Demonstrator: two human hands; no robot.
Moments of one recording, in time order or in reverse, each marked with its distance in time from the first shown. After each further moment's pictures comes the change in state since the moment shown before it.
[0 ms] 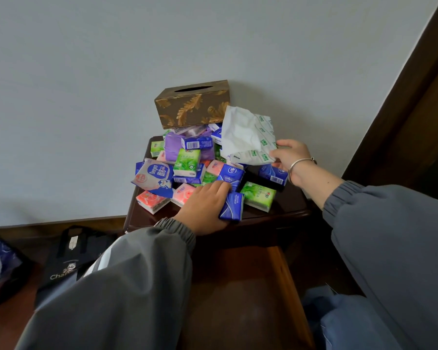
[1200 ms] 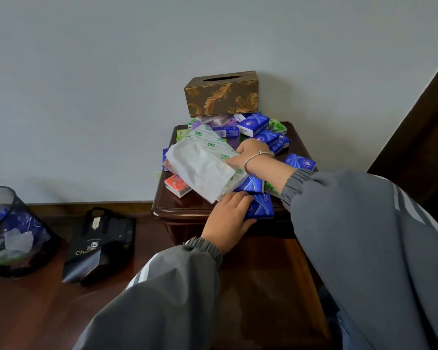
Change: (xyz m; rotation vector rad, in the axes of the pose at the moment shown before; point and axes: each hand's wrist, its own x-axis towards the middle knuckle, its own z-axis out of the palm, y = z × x) left_hand -0.051 0.023 0.032 -0.143 0.214 -0.066; right_hand -0.065 -0.026 0.117 -1.042 -0.269 -0.199
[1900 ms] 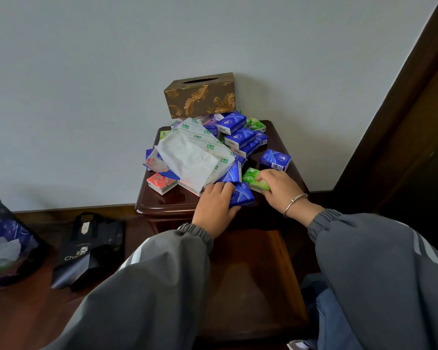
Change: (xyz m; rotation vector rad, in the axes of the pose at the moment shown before) left_hand 0.018 0.020 -0.002 0.071 -0.038 -0.153; right_hand -0.054 0.151 0.021 -0.142 0.149 -0.370
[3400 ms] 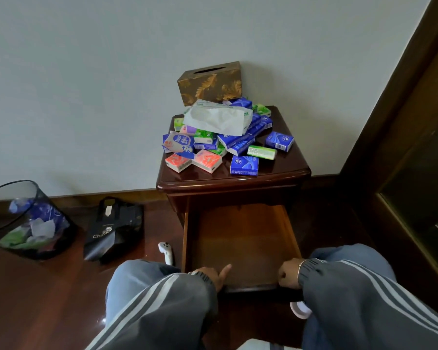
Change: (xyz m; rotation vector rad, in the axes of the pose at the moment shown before) left_hand -0.178 0.001 0.067 0.023 -1.059 -0.499; right_hand -0.180 -0.016 0.089 -0.158 -1.015 0.163
